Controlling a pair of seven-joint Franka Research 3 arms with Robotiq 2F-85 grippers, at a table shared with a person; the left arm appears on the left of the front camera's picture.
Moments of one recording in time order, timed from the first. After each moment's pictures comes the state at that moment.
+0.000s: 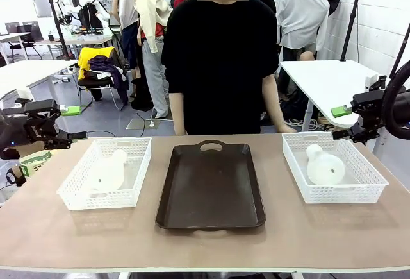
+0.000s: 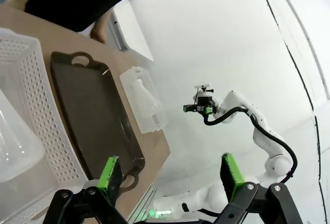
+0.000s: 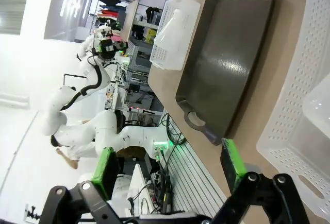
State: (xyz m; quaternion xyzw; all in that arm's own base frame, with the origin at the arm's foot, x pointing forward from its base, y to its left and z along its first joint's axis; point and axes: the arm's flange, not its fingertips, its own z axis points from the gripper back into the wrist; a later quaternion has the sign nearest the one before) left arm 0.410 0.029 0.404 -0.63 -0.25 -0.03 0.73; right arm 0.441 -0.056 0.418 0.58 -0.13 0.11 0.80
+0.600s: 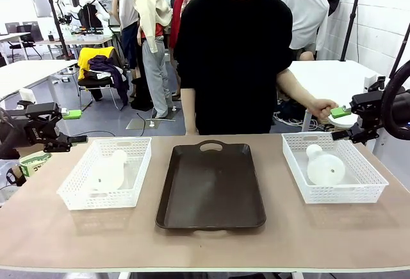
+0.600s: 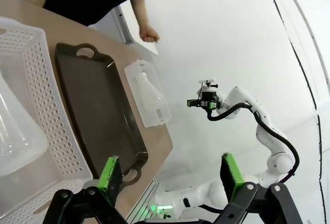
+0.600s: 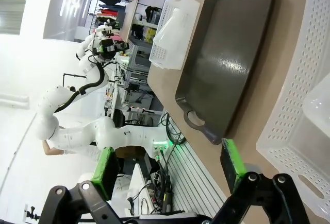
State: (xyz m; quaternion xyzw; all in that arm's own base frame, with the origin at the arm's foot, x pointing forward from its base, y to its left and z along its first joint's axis) left arm 0.408 0.031 0.404 -0.62 -0.24 -0.03 0.74; right arm 0.440 -0.057 0.418 0.58 -0.13 0.11 0.80
